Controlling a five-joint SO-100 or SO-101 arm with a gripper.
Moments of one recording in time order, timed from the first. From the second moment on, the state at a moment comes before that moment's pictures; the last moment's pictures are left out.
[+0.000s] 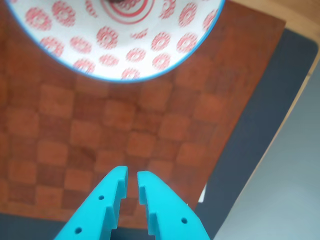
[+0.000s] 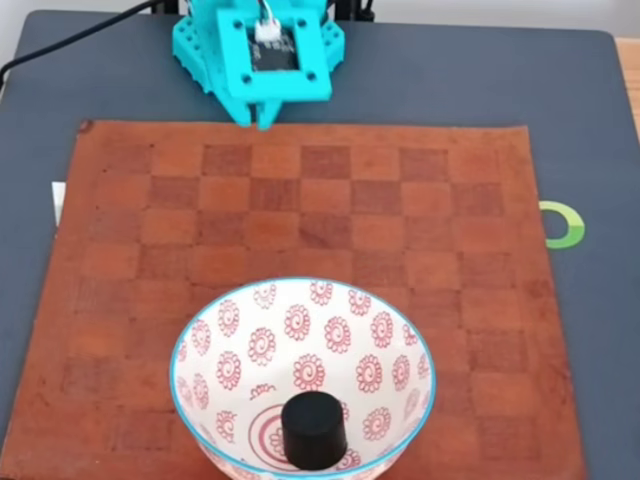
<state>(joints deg) -1.3 109.6 97.1 93.2 80.6</state>
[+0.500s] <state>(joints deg) -1.6 141.2 125.8 92.3 89.6</state>
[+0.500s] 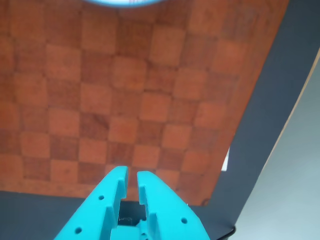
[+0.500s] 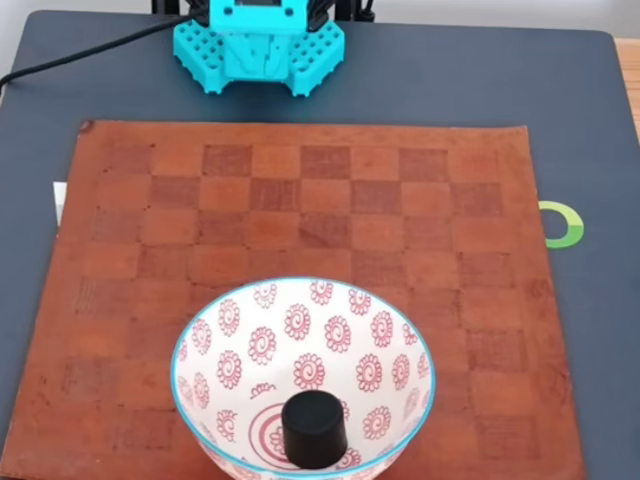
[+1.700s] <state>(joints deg) -4.7 169.5 168.4 68.2 95.6</state>
